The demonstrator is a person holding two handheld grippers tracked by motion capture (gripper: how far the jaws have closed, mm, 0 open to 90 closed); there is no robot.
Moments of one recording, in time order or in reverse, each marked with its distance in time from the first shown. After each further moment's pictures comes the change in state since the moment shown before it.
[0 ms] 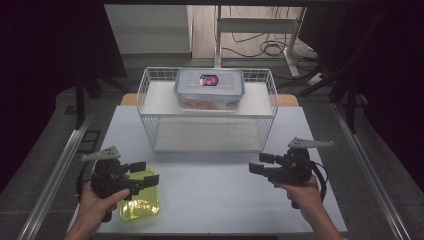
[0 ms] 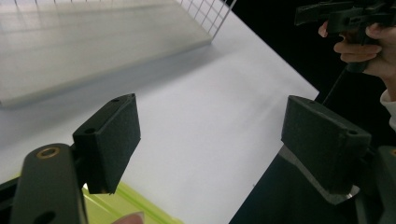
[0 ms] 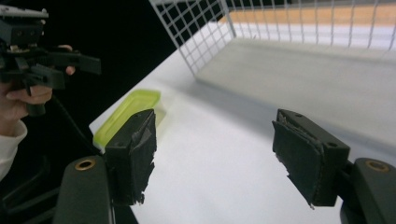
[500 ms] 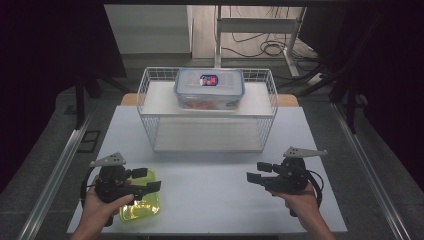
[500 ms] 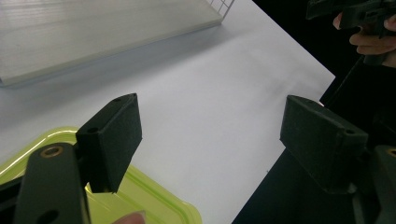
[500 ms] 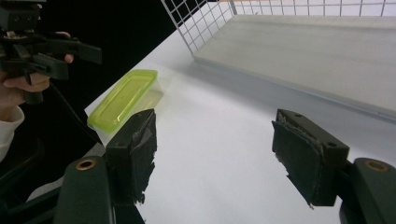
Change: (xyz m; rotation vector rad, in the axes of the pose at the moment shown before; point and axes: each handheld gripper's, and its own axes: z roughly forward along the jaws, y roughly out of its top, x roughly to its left) left arm 0.005 -0.012 0.009 0.043 0.028 0.013; right arm -0.001 -0.021 0.007 0.038 -0.011 0.002
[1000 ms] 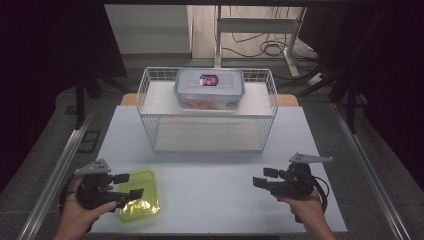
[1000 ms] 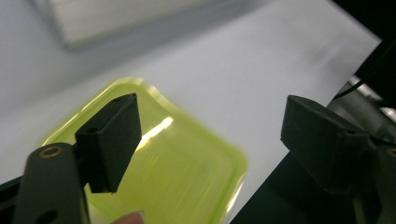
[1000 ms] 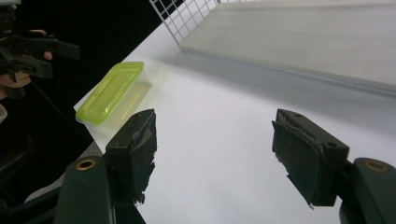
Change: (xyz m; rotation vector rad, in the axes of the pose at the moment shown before) left arm 0.021 -0.027 -0.034 0.093 0.125 0.042; right arm -0.009 -0.017 -0.009 0.013 -0.041 0.050
